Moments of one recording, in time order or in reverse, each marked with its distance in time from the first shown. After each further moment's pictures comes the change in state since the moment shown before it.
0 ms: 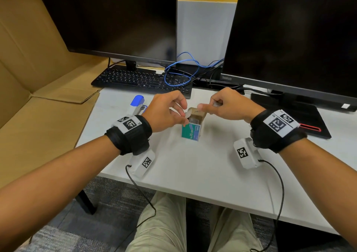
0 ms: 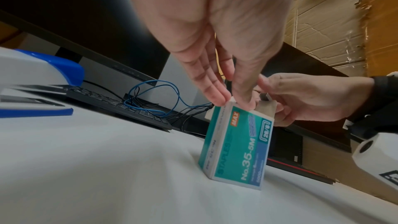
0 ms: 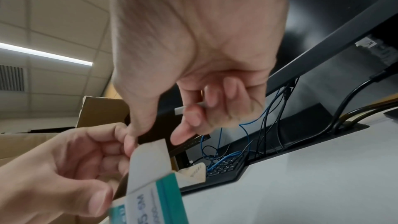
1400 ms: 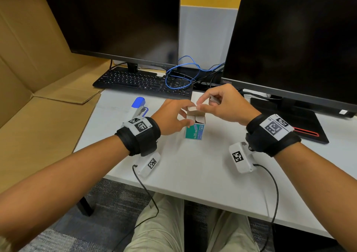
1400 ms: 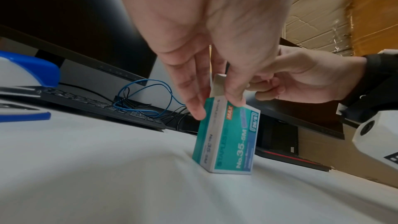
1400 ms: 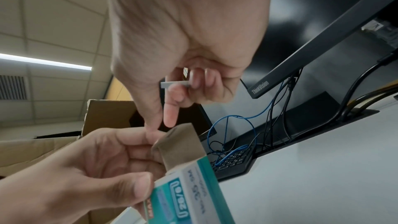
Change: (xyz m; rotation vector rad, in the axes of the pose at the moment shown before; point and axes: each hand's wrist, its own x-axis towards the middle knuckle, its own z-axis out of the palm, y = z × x) left_hand 0.009 0.001 0.013 0.264 -0.092 0.032; right_hand -0.002 -0.013 0.000 0.176 0.144 -0.151
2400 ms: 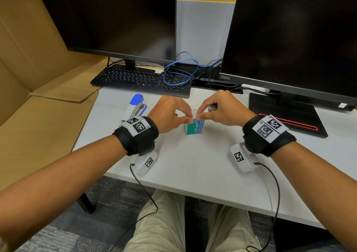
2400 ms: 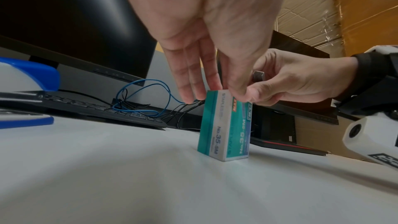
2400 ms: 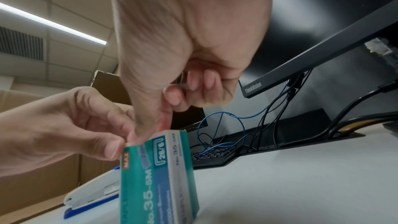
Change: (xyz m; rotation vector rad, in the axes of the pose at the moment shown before) left_hand -0.003 -0.007 0.004 0.034 0.078 0.101; right_hand -0.006 0.016 0.011 -0.169 -0.134 0.002
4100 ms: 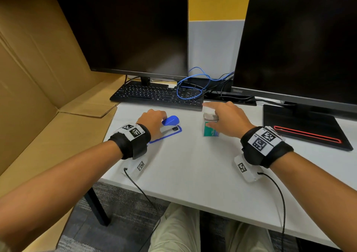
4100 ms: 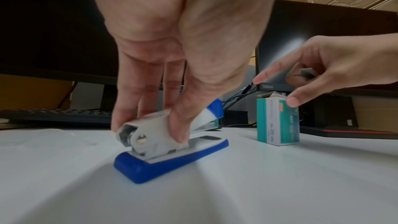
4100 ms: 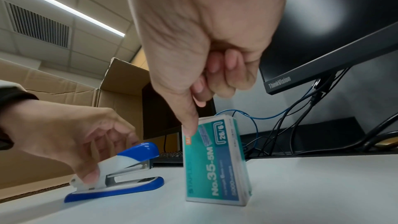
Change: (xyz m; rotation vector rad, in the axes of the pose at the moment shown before) left_hand -0.012 -0.037 -0.051 0.492 -0.197 -0.511; right_hand 0.022 -0.008 0.019 -0.253 0.066 0.209
